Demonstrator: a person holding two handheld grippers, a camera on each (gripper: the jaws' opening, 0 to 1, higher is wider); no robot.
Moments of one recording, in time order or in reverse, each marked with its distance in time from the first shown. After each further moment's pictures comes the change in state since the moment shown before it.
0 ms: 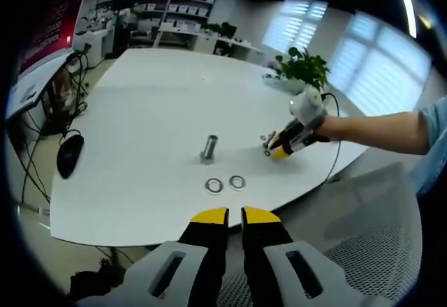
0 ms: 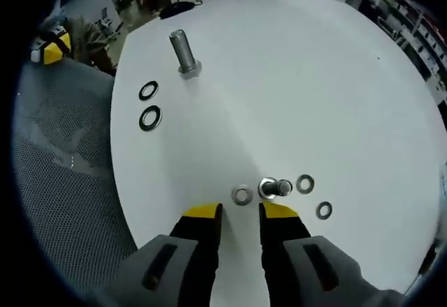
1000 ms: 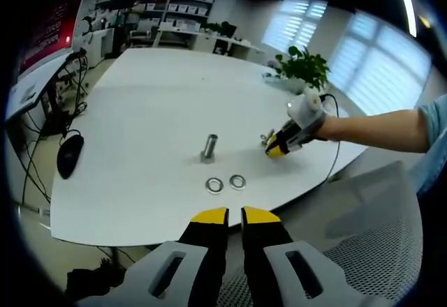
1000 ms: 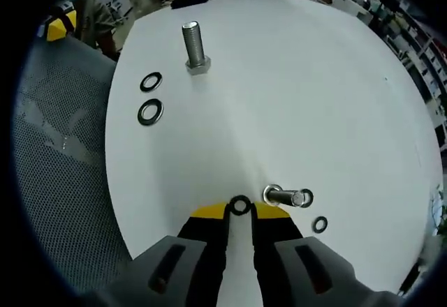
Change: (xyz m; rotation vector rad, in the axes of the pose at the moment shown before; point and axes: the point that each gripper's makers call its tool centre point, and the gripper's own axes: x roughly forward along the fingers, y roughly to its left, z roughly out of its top) left arm 0.000 0.000 -0.001 0.004 0.004 0.002; right arm 0.003 0.000 0.004 -0.115 0.013 -0.049
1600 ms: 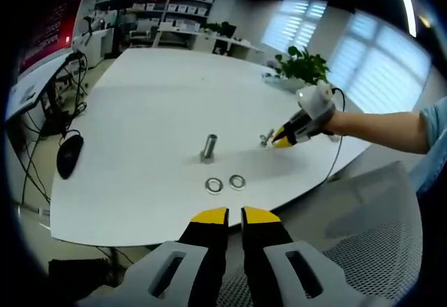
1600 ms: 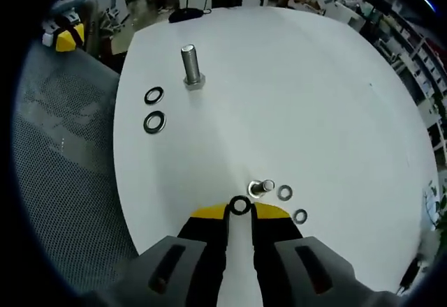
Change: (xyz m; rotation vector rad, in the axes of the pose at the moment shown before) left arm 0.000 0.000 0.000 0.001 -0.001 -0.002; right arm -0.036 -0.013 0.007 0.028 -0.080 -0.034
